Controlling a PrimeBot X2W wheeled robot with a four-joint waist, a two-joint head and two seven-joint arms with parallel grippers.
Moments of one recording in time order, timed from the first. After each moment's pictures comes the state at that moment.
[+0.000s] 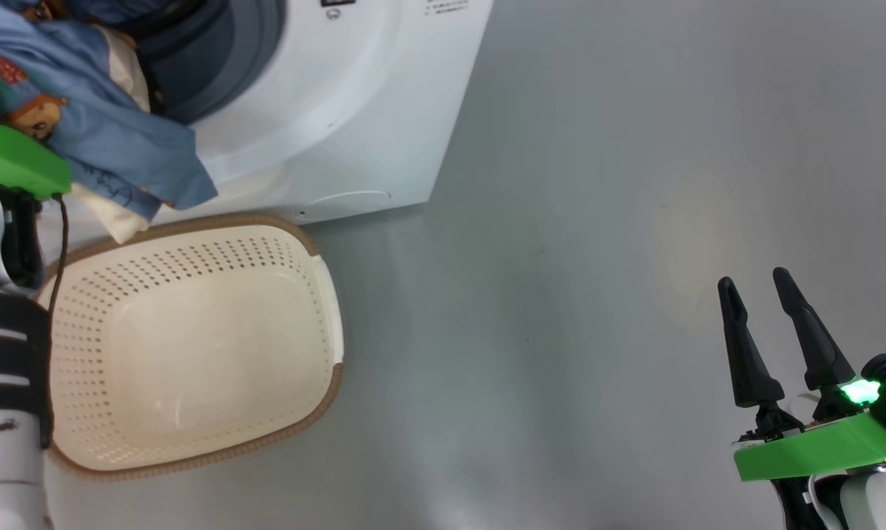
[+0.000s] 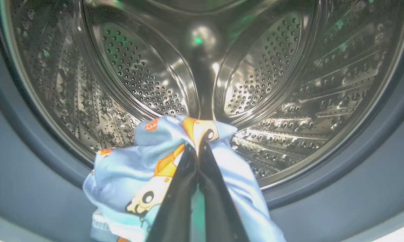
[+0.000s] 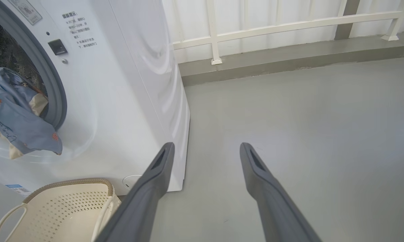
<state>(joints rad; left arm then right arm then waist) -0.95 0.21 0.05 0.73 -0.30 -0.13 -0.26 -0.11 -0.20 0.02 -0.01 0.42 0.12 -0.26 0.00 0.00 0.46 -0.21</state>
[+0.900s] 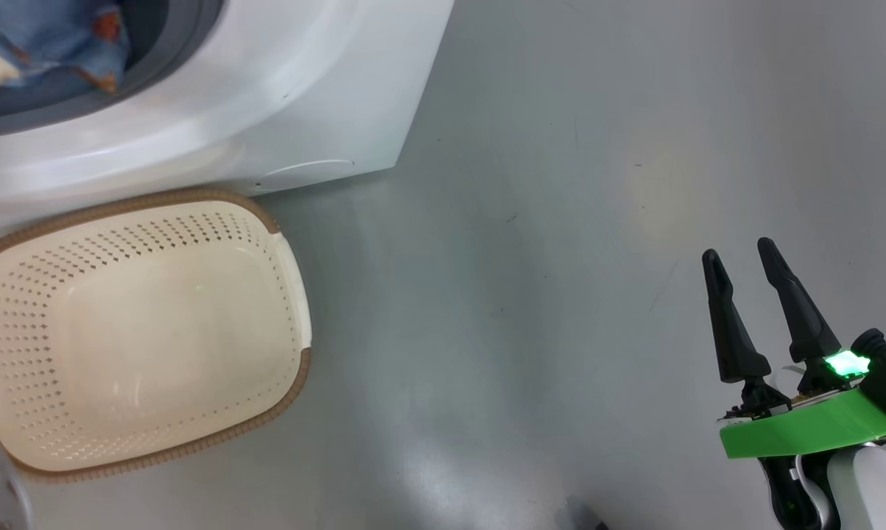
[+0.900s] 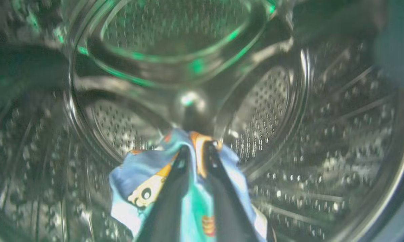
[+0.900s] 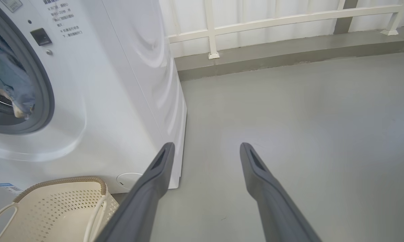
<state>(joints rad) -1.19 0.24 0.12 0.66 -0.09 -0.07 -0.26 -0.17 -0.19 0.05 -0.01 0.43 0.12 -0.26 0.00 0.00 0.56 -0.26</state>
